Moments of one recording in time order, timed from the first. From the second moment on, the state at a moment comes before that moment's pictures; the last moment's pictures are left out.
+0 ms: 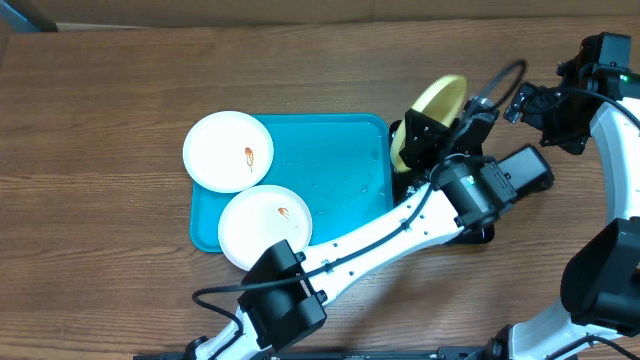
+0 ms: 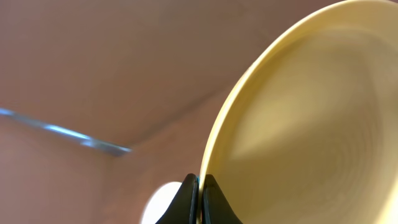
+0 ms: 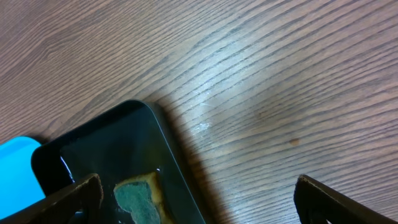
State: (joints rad) left arm -1.09 2.18 2.12 -1.08 -1.26 -0.32; right arm -0.24 1.81 1.59 -1.01 -0.14 0.25
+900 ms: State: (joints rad) left arm 0.37 2.17 2.18 -1.42 0.07 -0.39; right arm -0.24 1.81 1.59 -1.01 -0.14 0.25
